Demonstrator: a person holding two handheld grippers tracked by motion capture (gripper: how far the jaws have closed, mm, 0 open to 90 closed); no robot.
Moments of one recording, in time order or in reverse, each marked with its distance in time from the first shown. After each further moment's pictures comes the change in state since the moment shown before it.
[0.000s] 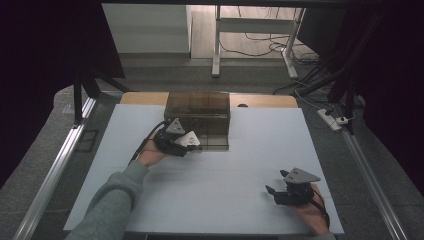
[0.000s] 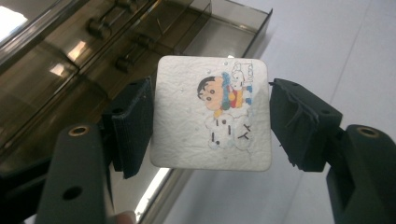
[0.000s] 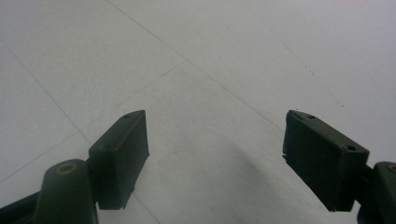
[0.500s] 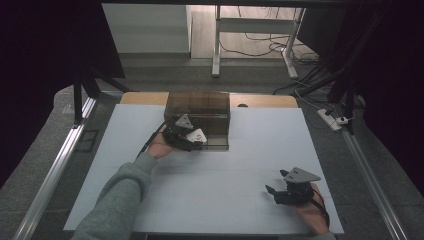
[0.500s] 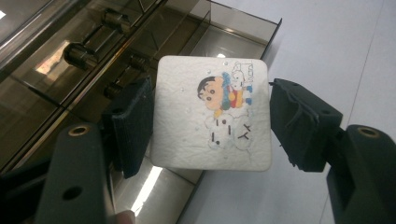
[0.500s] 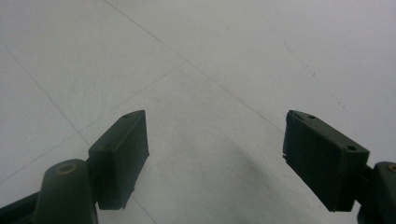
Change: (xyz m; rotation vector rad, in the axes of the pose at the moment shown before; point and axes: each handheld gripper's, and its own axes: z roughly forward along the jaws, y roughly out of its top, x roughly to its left) left arm 0.013 0.014 0.026 0.017 -0.053 0.006; right arm -0.001 0.000 0.001 -0.002 0.007 0.006
